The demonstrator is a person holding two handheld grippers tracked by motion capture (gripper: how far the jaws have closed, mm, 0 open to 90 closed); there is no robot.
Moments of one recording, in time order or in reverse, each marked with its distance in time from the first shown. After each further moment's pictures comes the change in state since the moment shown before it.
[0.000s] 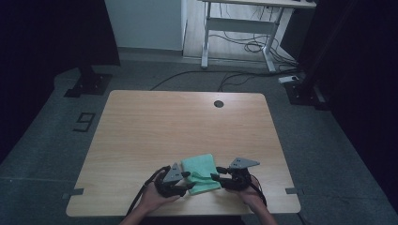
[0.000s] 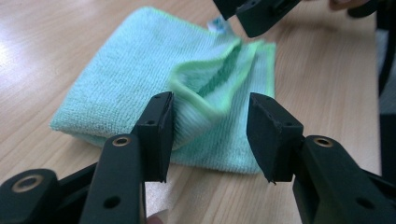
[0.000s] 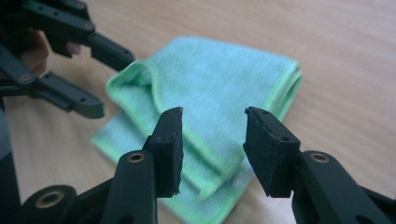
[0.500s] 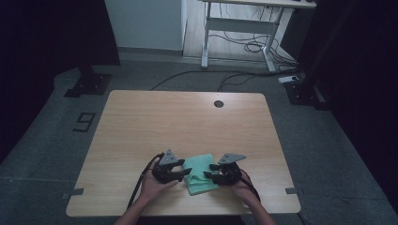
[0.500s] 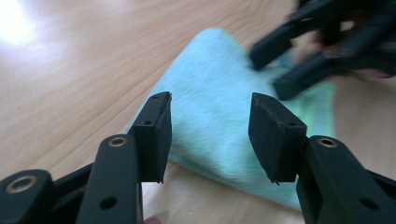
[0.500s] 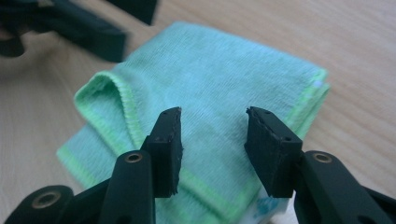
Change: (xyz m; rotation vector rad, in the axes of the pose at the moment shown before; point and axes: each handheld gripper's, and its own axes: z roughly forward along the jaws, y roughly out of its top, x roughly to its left) left arm 0.039 0.008 0.007 0.011 0.077 -0.179; right arm -0.002 0.011 0.035 0.092 0.000 -0.055
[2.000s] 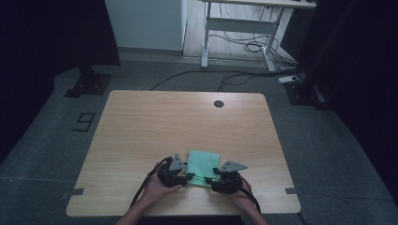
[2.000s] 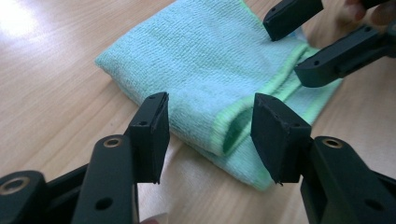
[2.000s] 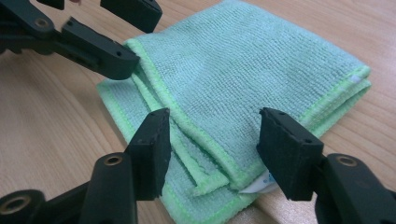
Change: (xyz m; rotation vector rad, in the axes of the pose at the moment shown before) left arm -0.019 0.000 0.008 0.084 0.037 0.130; right arm 0.021 -0.017 -0.007 -0.025 -0.119 0.026
